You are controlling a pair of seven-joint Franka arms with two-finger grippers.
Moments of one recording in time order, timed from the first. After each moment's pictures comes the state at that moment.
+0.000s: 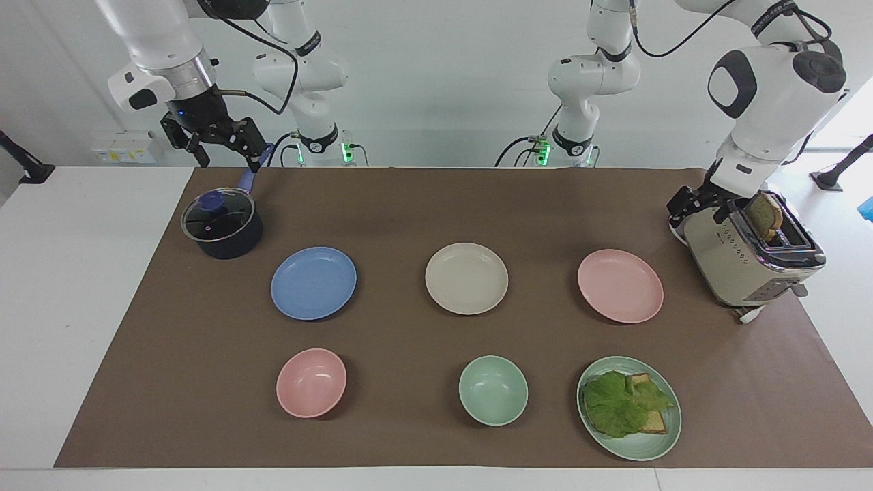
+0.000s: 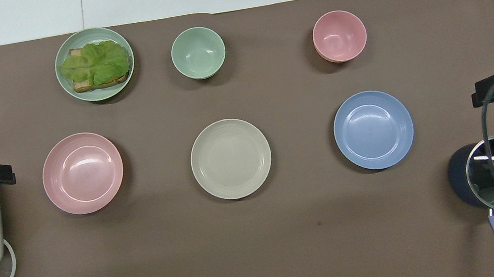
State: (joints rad) left arm 0.06 -0.03 0.00 -1.94 0.02 1.90 0.02; right arm 0.10 -0.09 -0.10 -1.63 0.00 1.53 0.15
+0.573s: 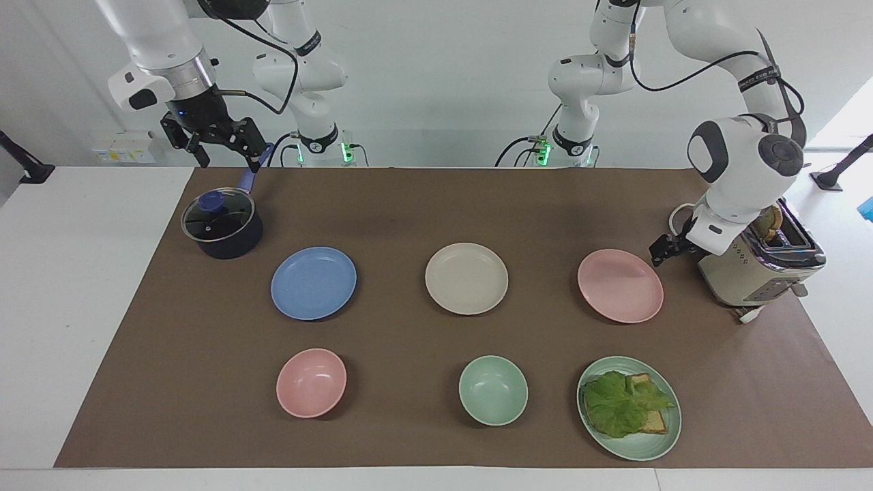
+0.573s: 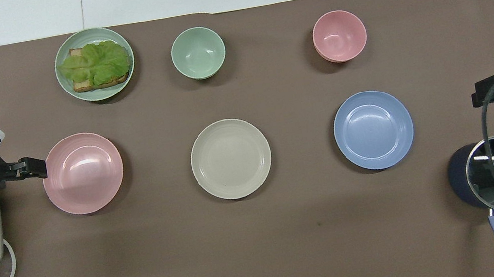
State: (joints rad) left arm 0.06 0.14 0.00 -2.00 0.02 2.07 0.02; right arm 0.10 -0.09 -0.10 -1.63 0.00 1.53 0.15
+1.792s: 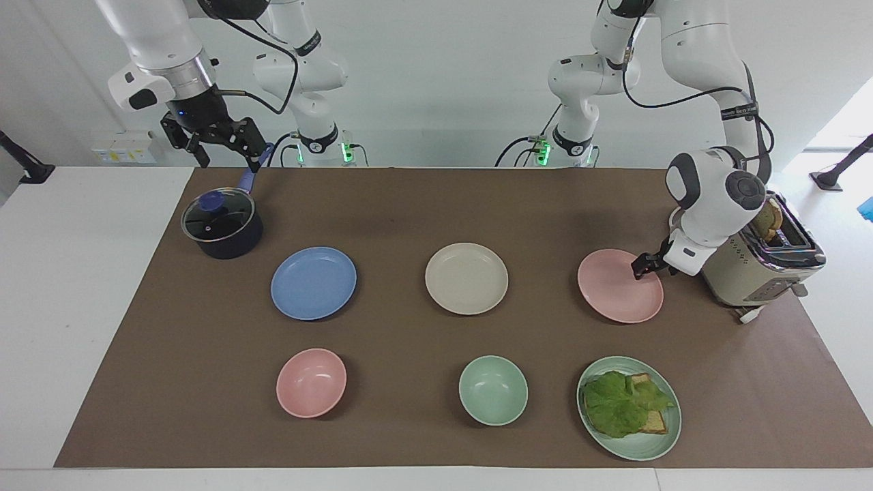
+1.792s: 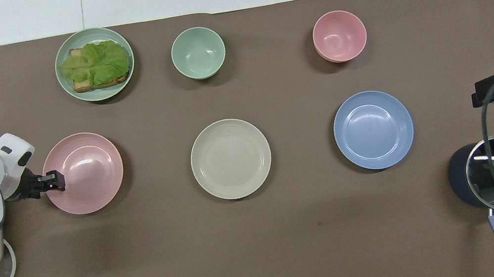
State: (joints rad) left arm 0.06 0.20 0.00 -2.11 0.01 2.20 -0.02; right arm 0.10 -0.09 -0.10 -1.63 0.00 1.53 0.15
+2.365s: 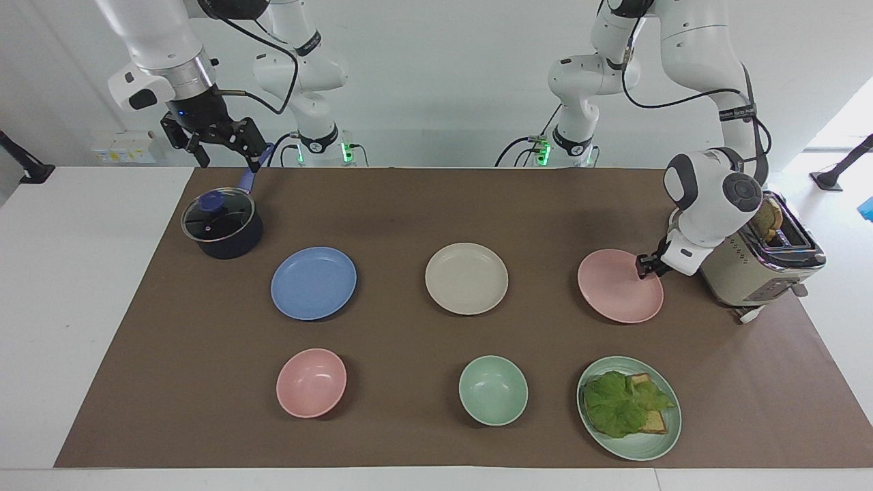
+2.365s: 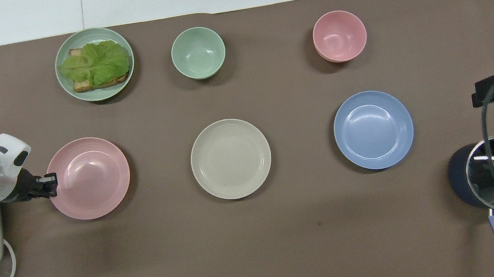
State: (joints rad) left arm 0.07 0.18 0.00 -2.09 -0.04 2.12 -0.02; right arm 0.10 -0.09 -0.10 -1.63 0.00 1.53 0.15
